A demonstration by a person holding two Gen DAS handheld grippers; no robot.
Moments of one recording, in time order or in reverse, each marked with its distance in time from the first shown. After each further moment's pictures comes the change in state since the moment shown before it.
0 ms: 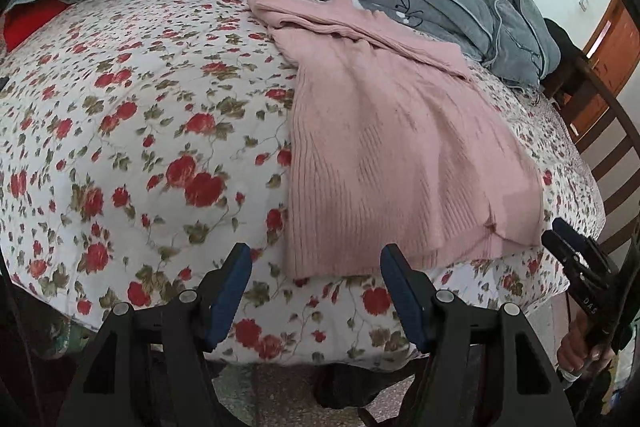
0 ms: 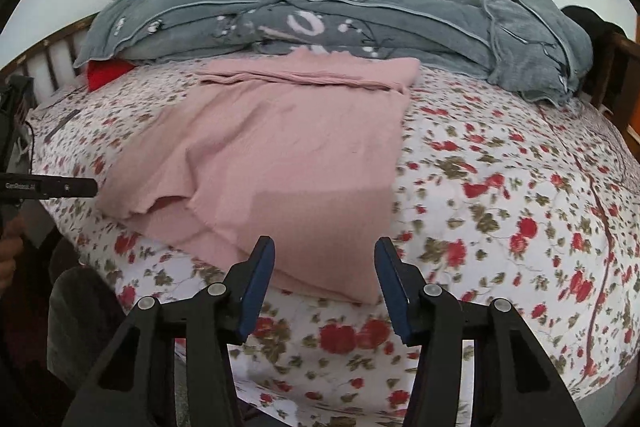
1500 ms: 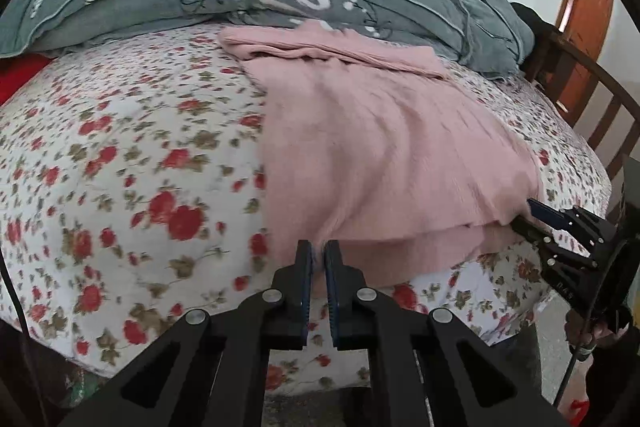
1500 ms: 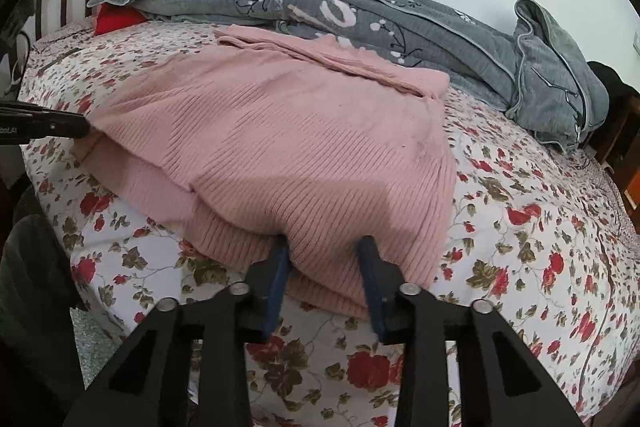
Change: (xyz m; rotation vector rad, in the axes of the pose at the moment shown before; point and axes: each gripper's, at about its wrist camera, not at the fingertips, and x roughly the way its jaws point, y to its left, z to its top) left arm 0.002 -0.007 -0.008 0.144 -0.133 0.012; right arm 0.041 0.039 -0.011 -0.190 0.005 -0.100
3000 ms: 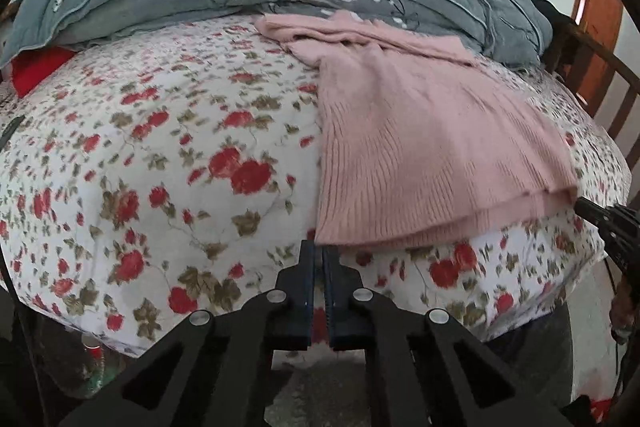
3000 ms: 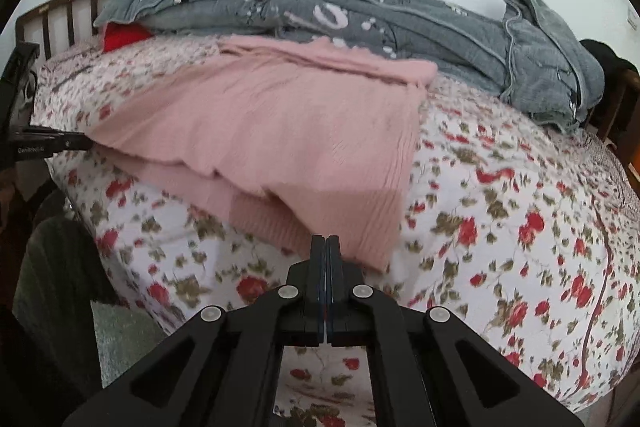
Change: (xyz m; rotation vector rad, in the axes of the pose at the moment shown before) left arm -0.002 0.028 -0.028 0.011 0.017 0.067; right arm -0.030 -0.027 -0.029 0.052 -0.004 0.065
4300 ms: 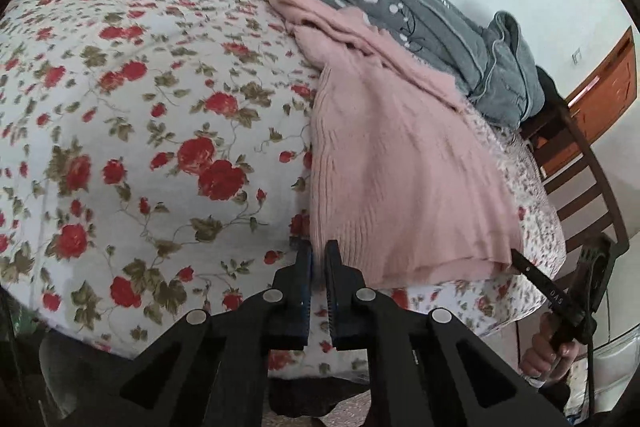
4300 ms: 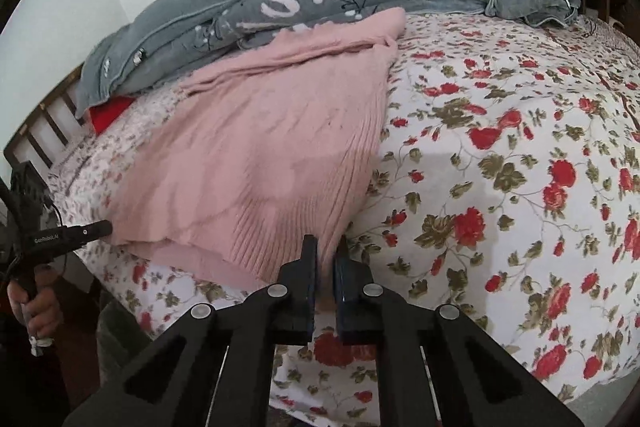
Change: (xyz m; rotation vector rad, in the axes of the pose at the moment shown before) left arm 0.009 0.027 0.023 -0.315 0.078 -0.258; right arm 0.025 -0.059 0.026 0.377 0.075 0.189
